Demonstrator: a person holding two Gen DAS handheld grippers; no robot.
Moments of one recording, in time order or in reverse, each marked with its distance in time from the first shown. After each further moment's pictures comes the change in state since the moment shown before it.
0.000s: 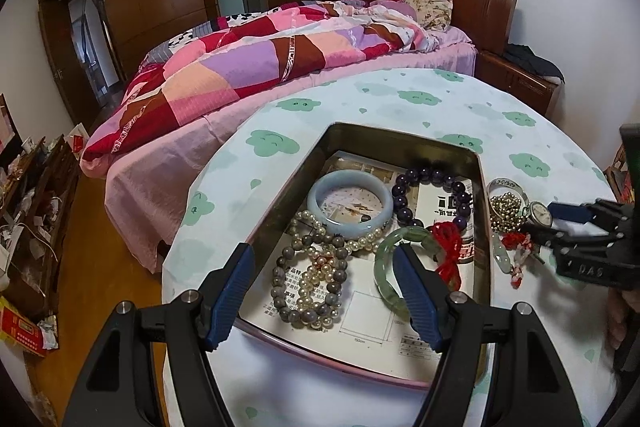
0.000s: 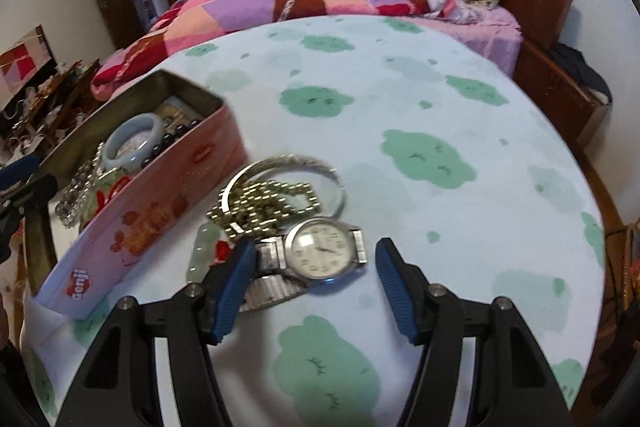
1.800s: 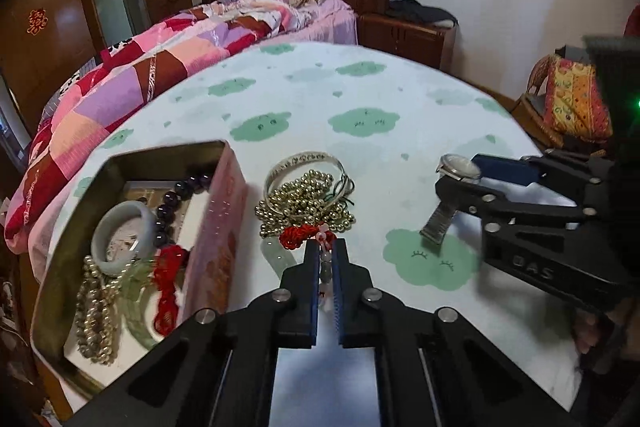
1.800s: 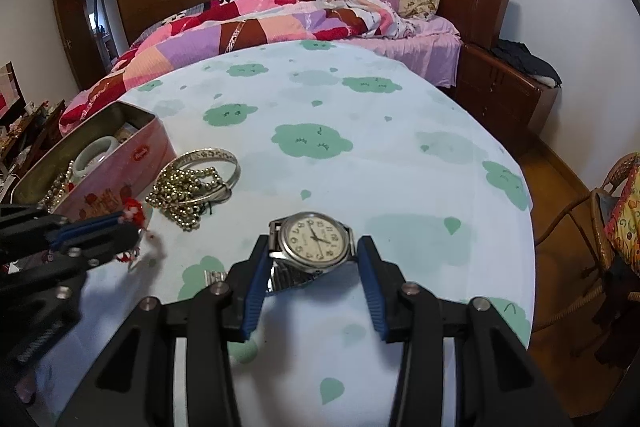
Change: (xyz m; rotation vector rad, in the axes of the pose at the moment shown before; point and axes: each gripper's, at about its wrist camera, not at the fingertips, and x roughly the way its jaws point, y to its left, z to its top) left arm 0.005 -0.143 -0.007 0.274 0.032 -0.285; right arm -0.048 -0.048 -0.042 0.119 -0.139 -0.148
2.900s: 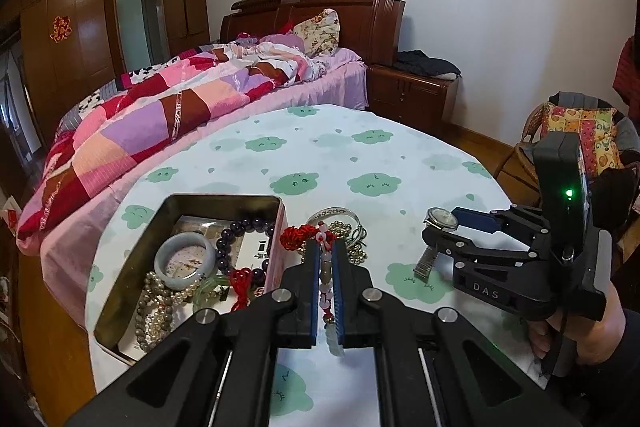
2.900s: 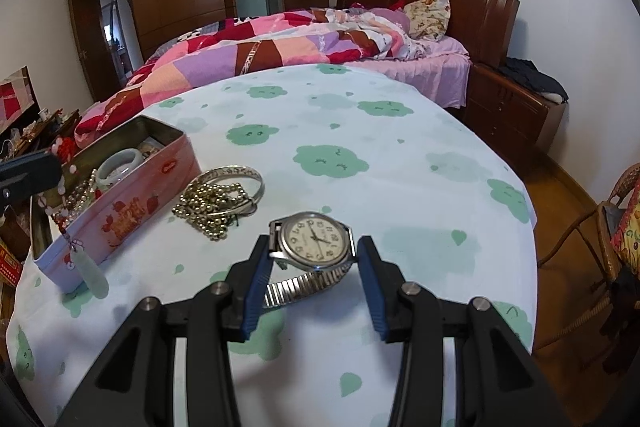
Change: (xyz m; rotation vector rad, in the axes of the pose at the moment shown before) left arm -0.073 0.021 0.007 -0.040 -0.162 0.014; right arm -0.015 0.011 -0.003 -0.021 -0.082 0.042
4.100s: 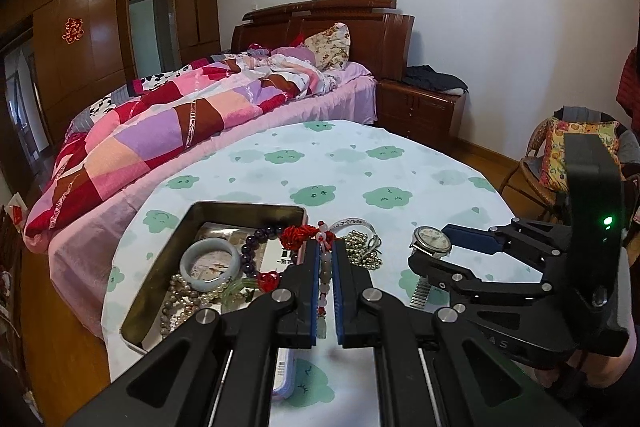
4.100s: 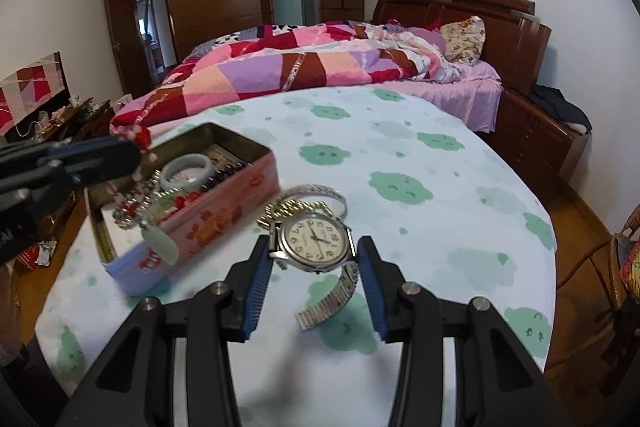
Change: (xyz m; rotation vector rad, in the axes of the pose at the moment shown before) left arm -0.025 0.019 0.001 -0.032 -0.048 0.017; right arm -0.029 0.055 0.013 -0.079 -0.043 0.092
